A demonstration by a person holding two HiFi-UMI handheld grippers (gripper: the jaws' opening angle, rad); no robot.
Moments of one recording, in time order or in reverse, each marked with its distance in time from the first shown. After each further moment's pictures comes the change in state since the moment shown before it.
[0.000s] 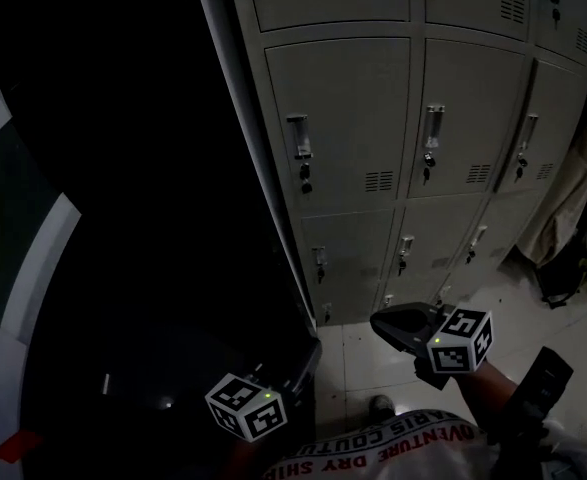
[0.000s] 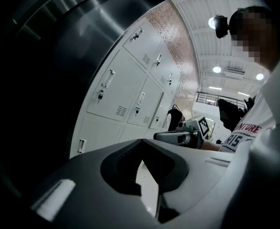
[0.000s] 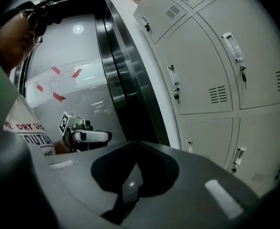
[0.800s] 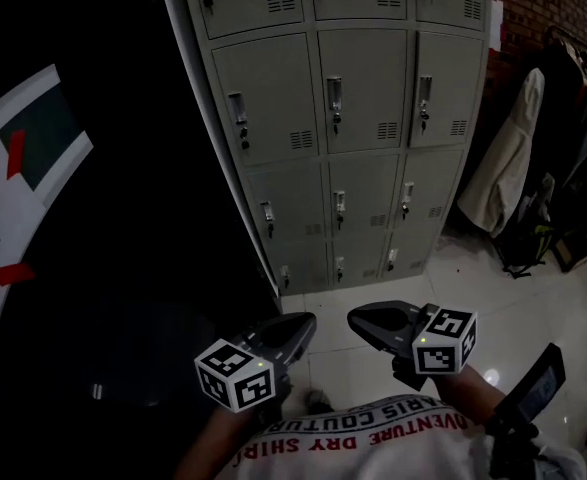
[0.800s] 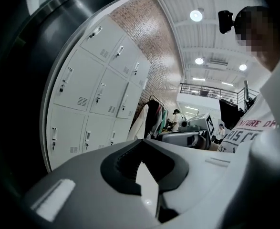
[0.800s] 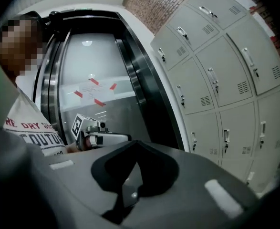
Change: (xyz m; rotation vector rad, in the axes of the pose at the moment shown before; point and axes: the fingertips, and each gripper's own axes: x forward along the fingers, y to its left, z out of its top) left arm -0.055 -0.251 -0.099 0.133 0.066 -0.139; right arm -0.207 0.186 -0.096 -0.008 -0.155 0.008
